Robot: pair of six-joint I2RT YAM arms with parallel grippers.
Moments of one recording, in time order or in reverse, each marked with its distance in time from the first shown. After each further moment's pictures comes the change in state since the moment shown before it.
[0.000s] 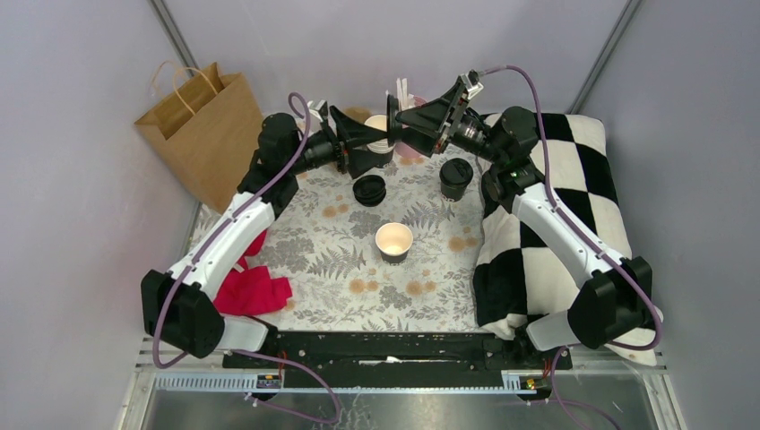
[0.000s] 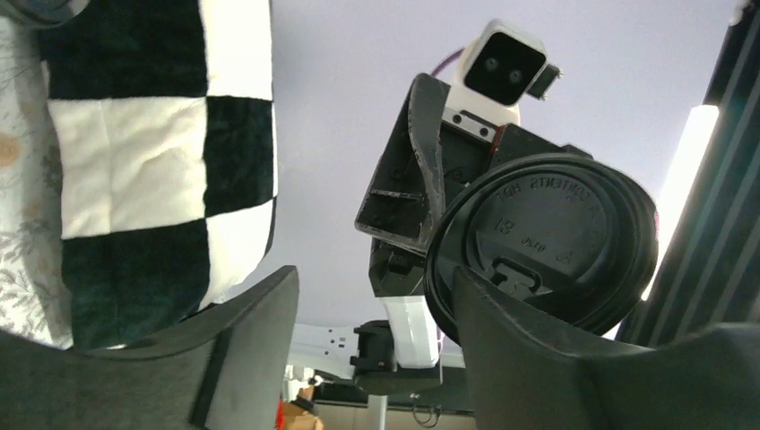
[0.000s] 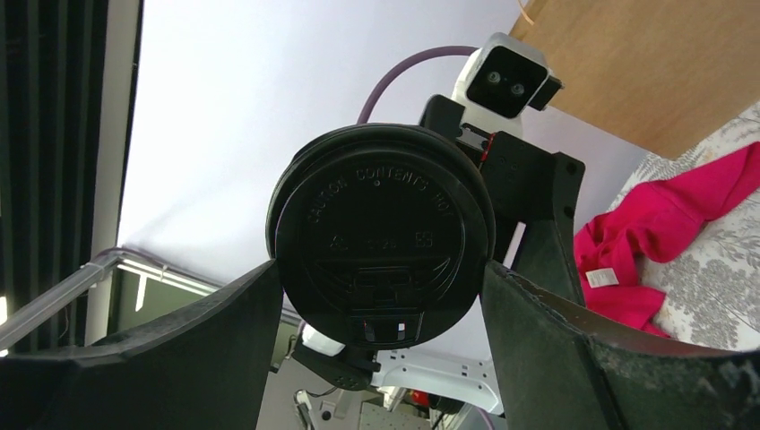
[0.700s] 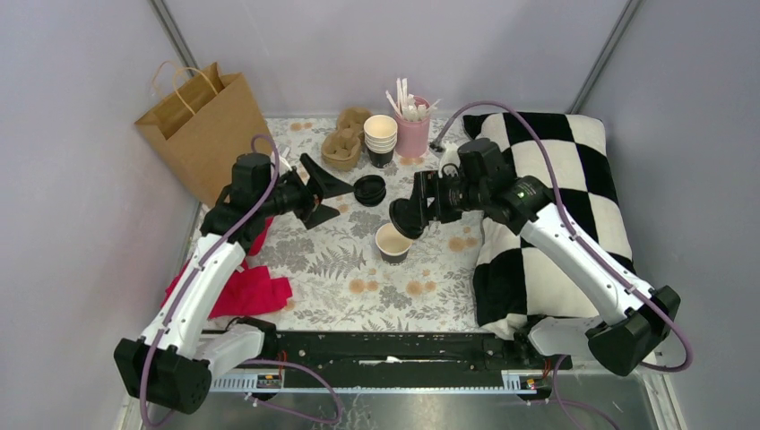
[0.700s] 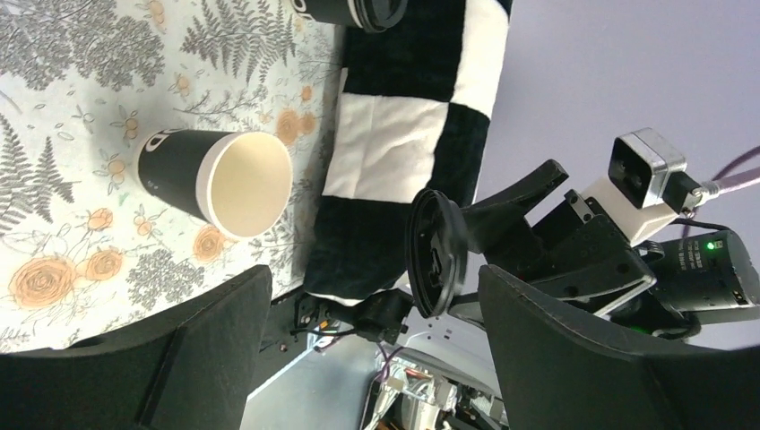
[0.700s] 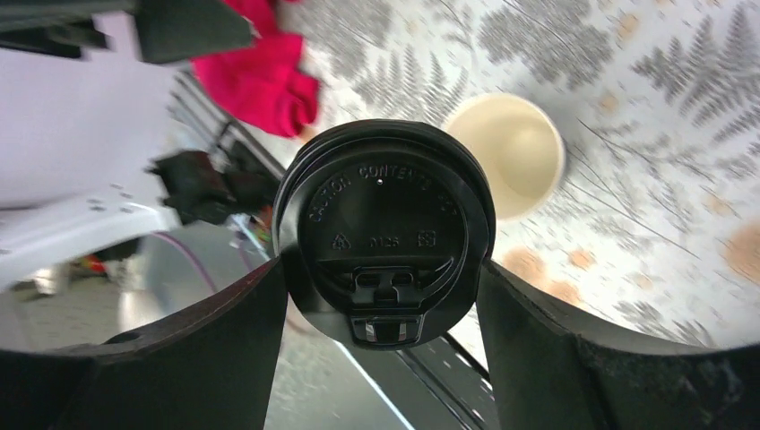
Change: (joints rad) left arm 0.128 -0.301 -0.174 -0.618 -0.129 0.494; right arm 0.185 -0.157 0.046 -1.160 0.270 -0.949
